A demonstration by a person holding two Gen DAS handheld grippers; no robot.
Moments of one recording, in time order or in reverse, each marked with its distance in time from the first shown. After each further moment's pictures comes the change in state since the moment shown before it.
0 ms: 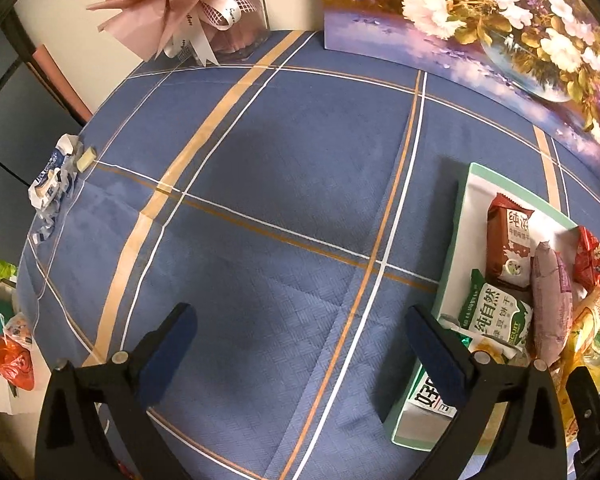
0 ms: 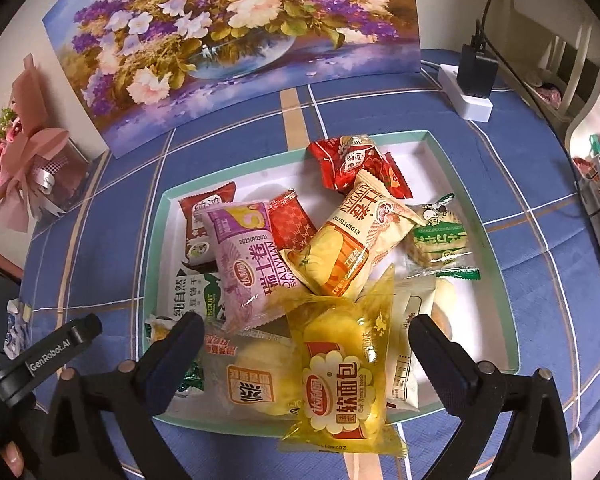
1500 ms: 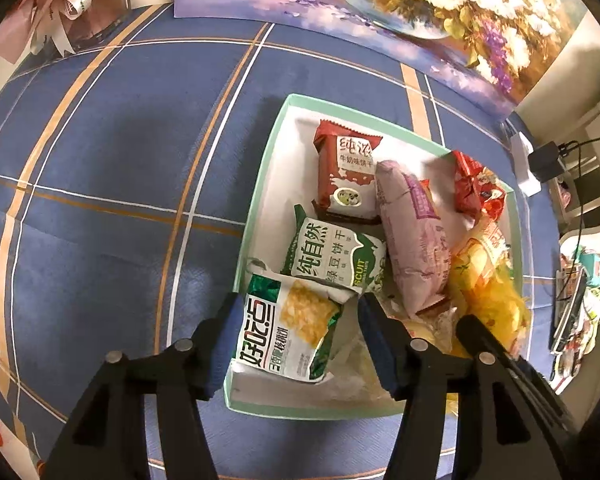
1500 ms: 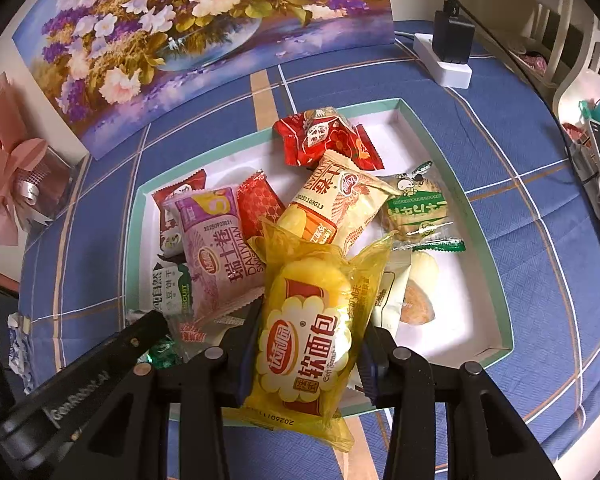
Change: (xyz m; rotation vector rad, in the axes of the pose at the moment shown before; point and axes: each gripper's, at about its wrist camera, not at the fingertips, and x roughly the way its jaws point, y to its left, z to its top) left arm -0.013 -0.078 -0.023 0.151 0.119 -0.393; right arm 0.008 -0.019 -0.003 0.077 0.070 -0.021
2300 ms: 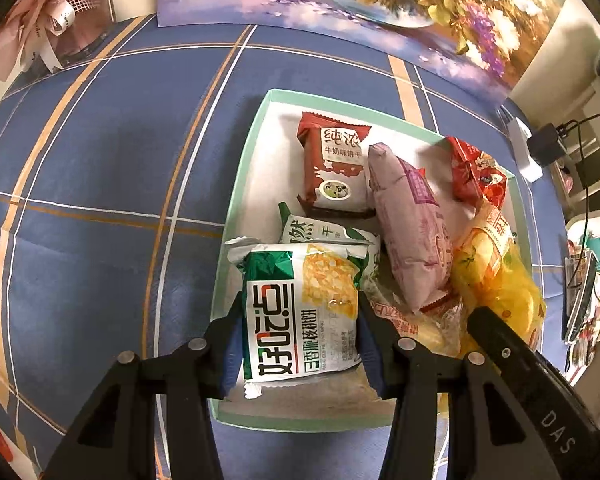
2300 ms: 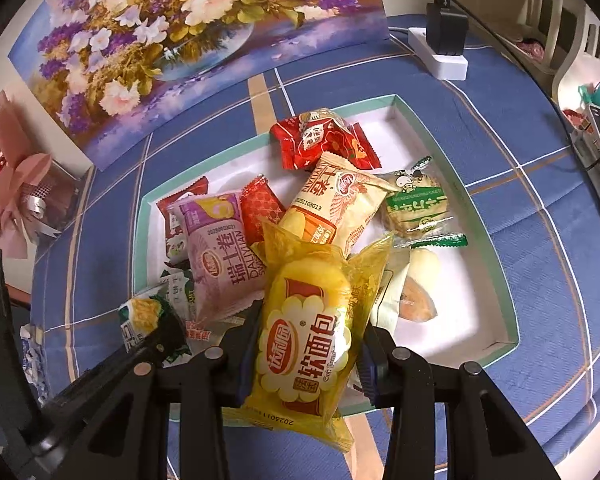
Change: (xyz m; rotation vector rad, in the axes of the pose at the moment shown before) left arm 0.012 -0.012 -0.009 0.057 -0.022 0.028; right arm -0.002 -0.005 0.000 0.035 -0.001 0.042
